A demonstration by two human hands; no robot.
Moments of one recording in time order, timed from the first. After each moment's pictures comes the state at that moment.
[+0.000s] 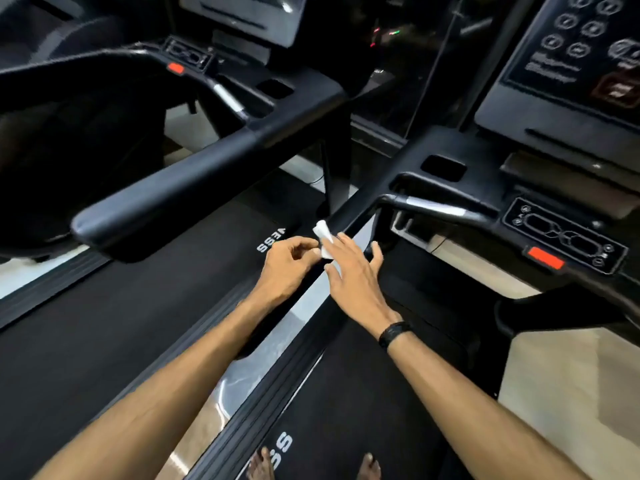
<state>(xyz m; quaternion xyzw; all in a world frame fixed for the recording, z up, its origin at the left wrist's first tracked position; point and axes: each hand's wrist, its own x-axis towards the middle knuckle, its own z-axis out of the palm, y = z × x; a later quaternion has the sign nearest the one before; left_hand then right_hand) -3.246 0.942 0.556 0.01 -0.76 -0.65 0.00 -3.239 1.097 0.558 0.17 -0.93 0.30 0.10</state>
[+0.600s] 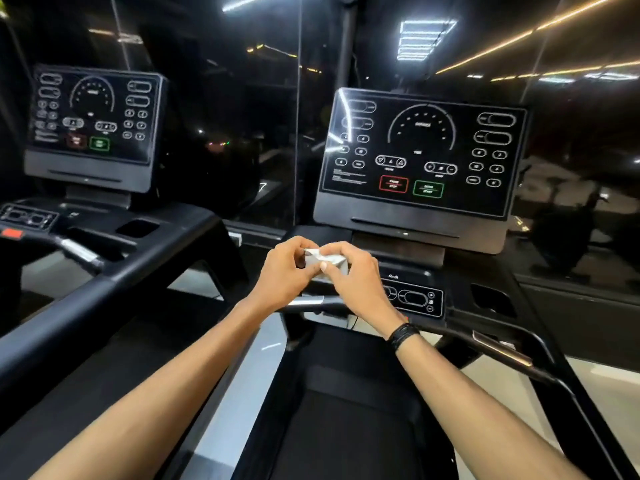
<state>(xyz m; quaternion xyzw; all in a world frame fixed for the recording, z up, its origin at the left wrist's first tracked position) -3.338 1.167 0.723 -0.30 -0.80 -0.52 0.10 -3.275 1.316 0.726 0.04 -0.86 0.44 0.27</state>
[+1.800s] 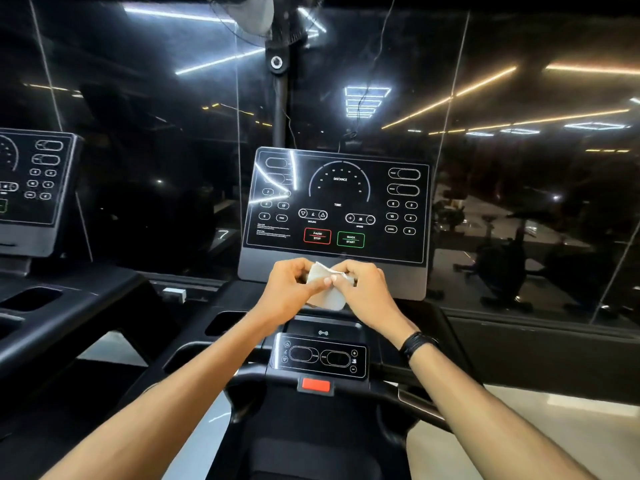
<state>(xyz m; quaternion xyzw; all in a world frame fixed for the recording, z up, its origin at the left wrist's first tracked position) -3.343 1.351 0.779 -0.34 -0.71 -0.62 0.02 -3.267 1.498 0.790 -0.02 -0.88 0.38 0.29</state>
